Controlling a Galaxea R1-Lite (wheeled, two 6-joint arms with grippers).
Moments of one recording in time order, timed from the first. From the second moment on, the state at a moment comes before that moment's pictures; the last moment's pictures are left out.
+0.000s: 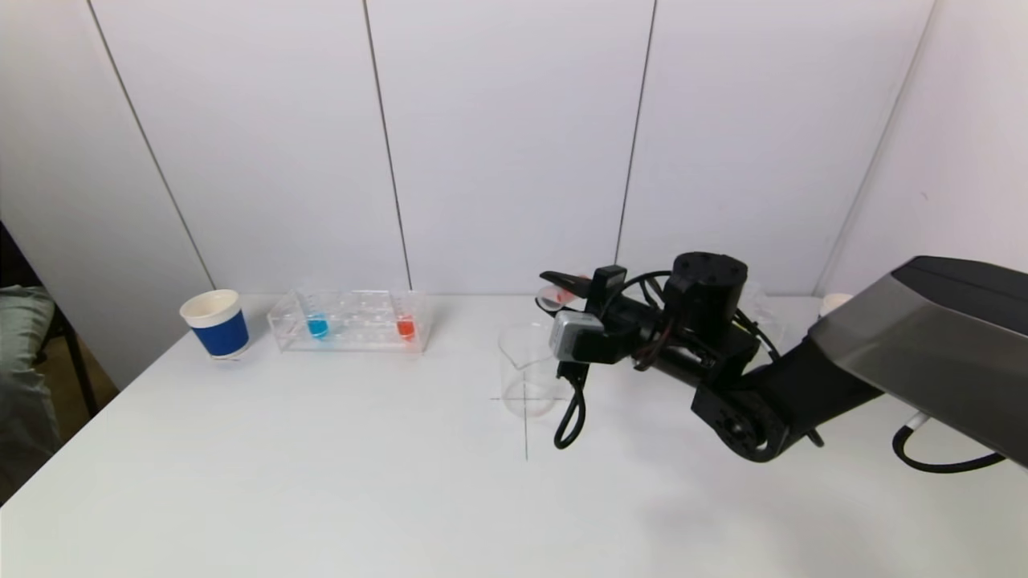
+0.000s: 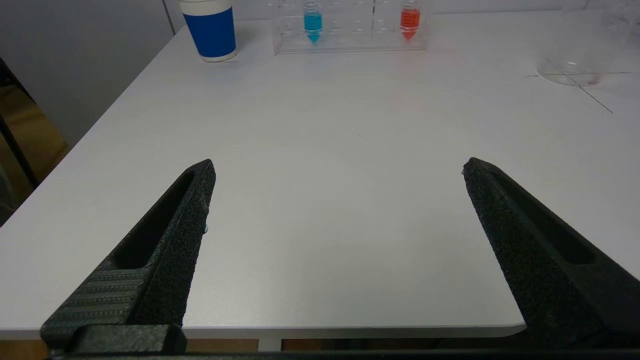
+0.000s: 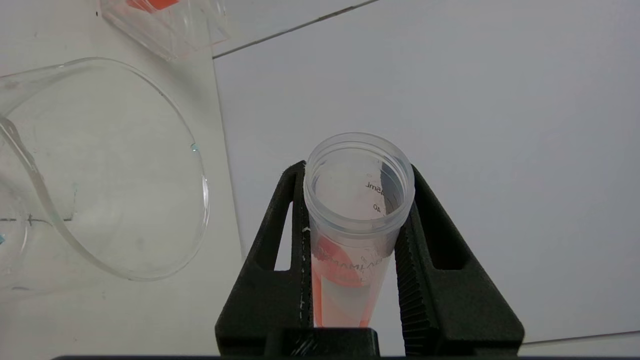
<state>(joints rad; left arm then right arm) 0.00 0.00 -0.04 0.08 0.00 0.01 0.50 2.22 -1.02 -1.21 0.34 -1.23</state>
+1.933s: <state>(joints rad) 0.00 0.00 -0.04 0.08 0.00 0.01 0.52 2.25 -1.03 -1.19 0.26 -1.45</state>
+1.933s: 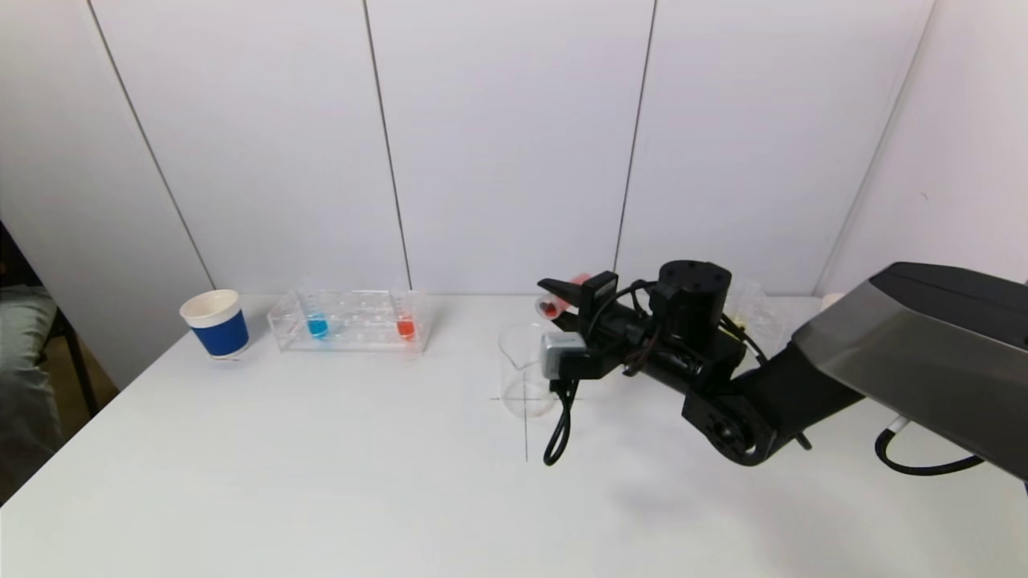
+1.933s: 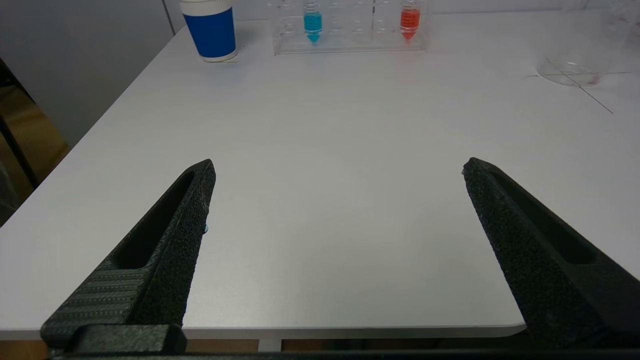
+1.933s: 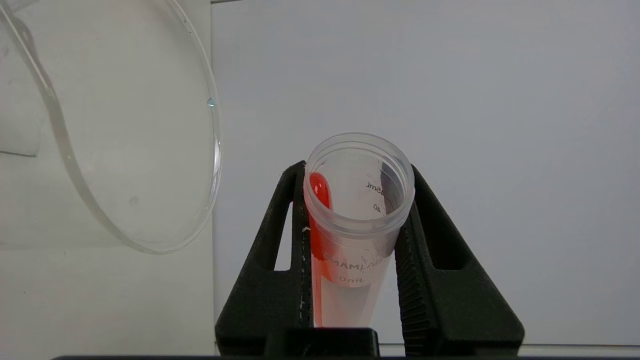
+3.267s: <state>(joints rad) 0.00 0.00 -0.04 0.08 0.00 0.01 0.52 2.25 -1.03 -1.17 0.20 -1.55</state>
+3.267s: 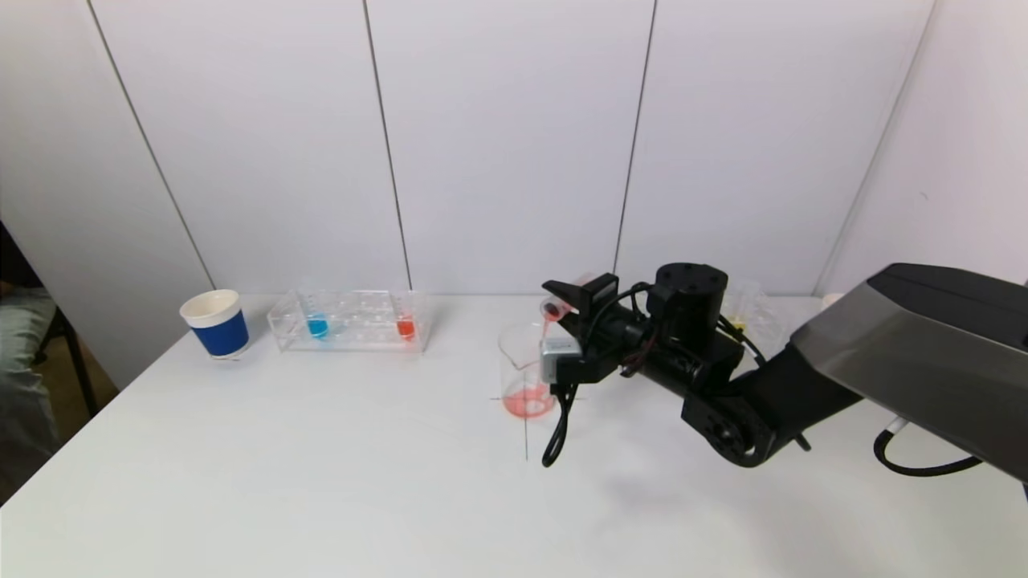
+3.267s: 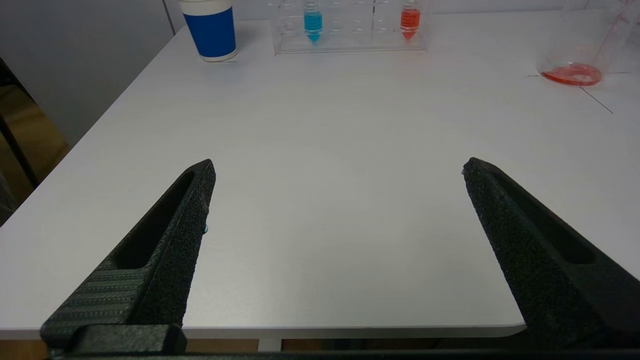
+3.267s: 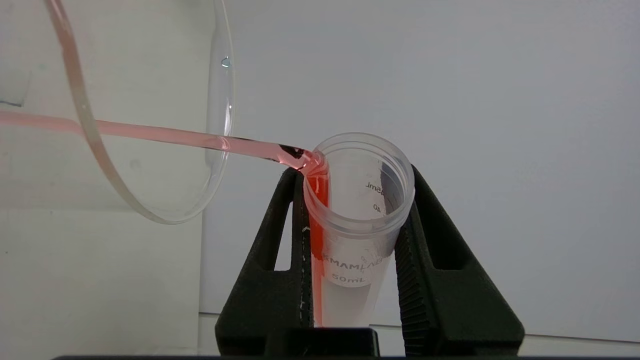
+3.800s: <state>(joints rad) 0.00 0.00 -0.04 0.08 0.00 0.01 0.53 2.25 -1.03 -1.15 0.18 -1.58</state>
